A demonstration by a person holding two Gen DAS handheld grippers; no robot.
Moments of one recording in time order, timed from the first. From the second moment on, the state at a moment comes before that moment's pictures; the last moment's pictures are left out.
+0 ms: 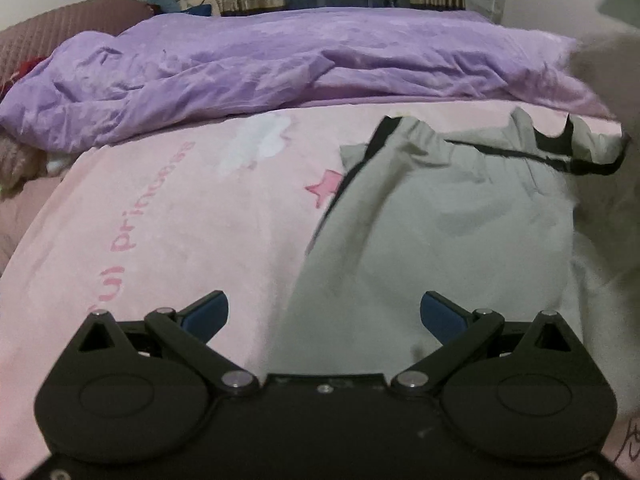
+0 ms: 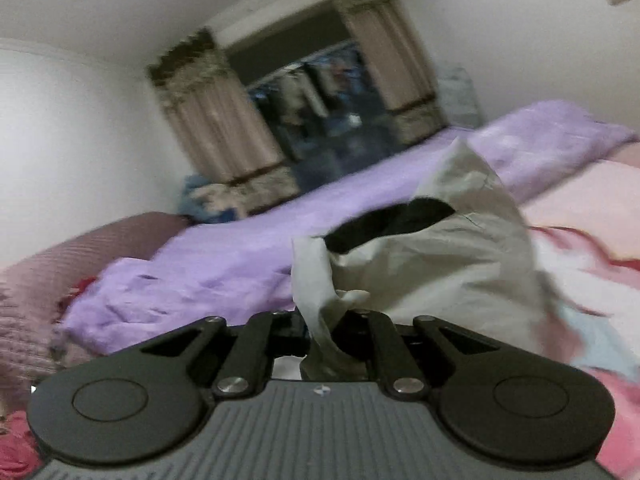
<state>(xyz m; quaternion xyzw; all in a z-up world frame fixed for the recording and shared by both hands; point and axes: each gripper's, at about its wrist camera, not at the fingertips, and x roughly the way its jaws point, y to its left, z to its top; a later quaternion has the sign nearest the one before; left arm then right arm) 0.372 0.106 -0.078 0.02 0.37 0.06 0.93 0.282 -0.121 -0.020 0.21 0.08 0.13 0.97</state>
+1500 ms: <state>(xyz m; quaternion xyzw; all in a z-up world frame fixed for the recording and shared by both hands) 0.354 0.103 -0.076 0.00 0.39 0.06 0.92 0.269 -0.092 -0.070 0.18 0.24 0.14 0.94</state>
